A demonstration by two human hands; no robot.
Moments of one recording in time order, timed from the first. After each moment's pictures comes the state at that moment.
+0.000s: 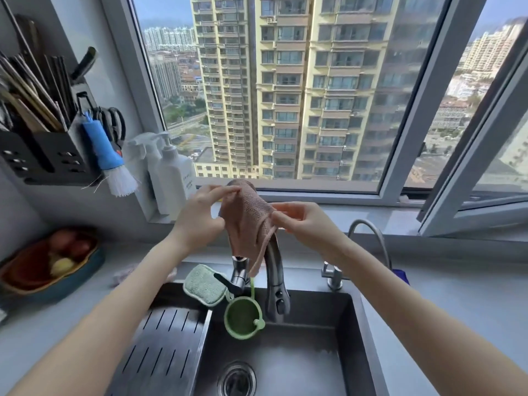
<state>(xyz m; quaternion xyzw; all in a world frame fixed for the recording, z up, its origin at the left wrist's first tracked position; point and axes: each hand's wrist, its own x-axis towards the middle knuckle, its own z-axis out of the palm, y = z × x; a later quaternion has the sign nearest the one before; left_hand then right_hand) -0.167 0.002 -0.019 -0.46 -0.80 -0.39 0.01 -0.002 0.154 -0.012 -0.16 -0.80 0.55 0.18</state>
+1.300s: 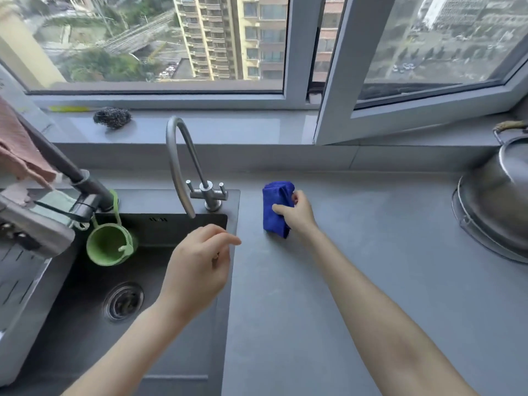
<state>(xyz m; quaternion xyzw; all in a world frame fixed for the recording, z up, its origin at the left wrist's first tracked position) 0.145 0.175 -0.173 -0.49 -0.81 -0.32 0.02 0.189 0.397 -0.260 -0.45 -0.59 0.65 0.15</state>
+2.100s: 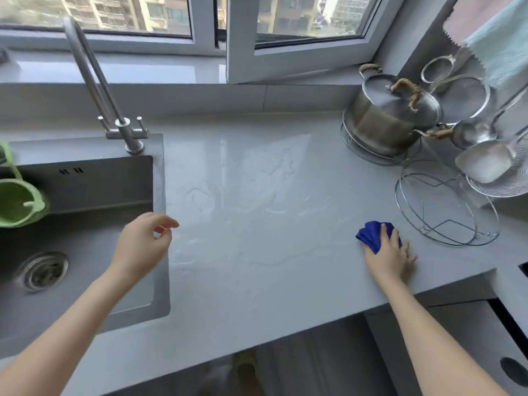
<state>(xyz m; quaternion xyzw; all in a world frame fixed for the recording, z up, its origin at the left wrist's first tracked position) 0.206 0.114 -0.257 -0.41 -0.85 -0.31 -0.13 0.593 0.343 -0.313 -0.71 -0.70 0.06 -0.02</state>
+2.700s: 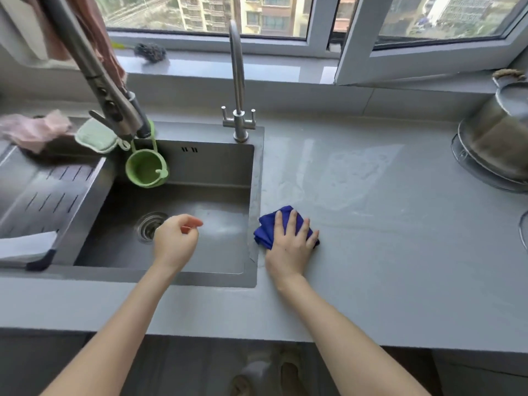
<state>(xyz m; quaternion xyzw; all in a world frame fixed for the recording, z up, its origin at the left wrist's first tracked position) 0.163 0.009 -0.267 -0.20 -0.91 -0.36 -0.11 0.300 0.152 -0.331 -0.43 -0.90 0.04 -0.04</state>
